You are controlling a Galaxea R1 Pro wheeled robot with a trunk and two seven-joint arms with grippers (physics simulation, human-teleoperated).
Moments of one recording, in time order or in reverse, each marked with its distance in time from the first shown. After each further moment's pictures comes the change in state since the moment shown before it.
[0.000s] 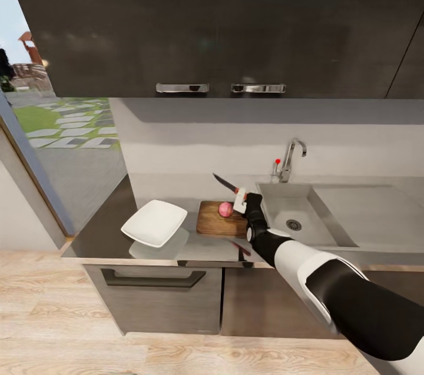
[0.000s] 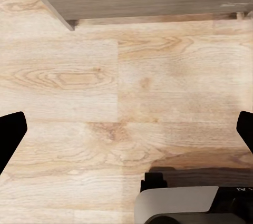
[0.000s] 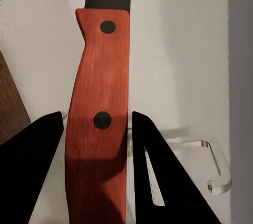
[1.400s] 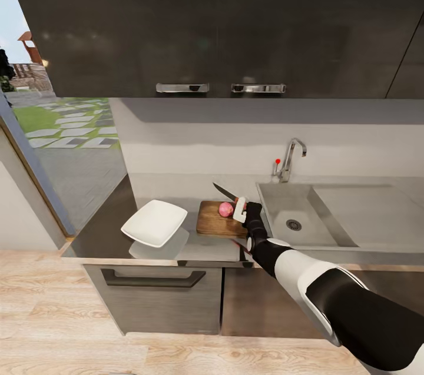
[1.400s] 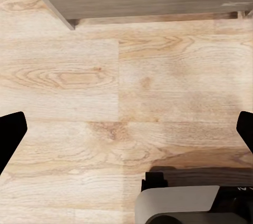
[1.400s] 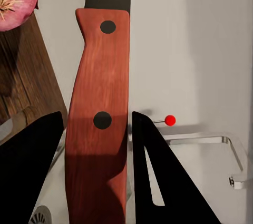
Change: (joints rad) left arm 0.000 0.002 0.000 0.002 0.000 0.000 0.000; right arm 0.050 0.000 0.000 0.000 0.006 0.002 -0.001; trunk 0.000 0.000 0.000
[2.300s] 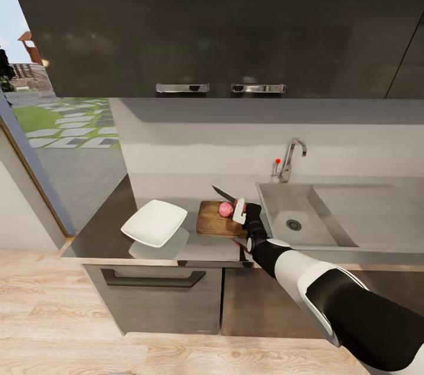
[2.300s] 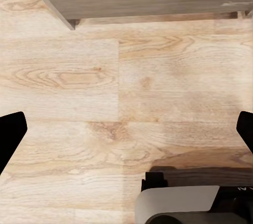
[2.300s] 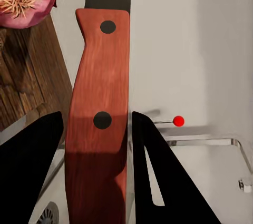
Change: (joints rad) left arm 0.000 0.000 0.000 0.000 0.000 0.000 0.000; right arm 0.002 0.000 0.000 0.001 0.006 0.003 0.035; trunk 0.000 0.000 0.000
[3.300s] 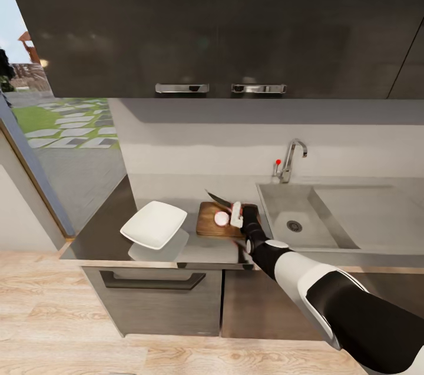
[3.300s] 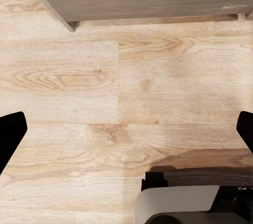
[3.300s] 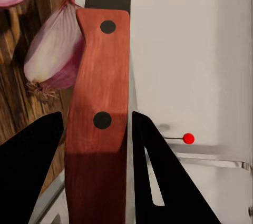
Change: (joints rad) left arm 0.000 0.000 0.000 0.000 0.000 0.001 0.000; right arm 0.012 0.000 -0.001 -0.019 0.080 -0.003 0.075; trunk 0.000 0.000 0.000
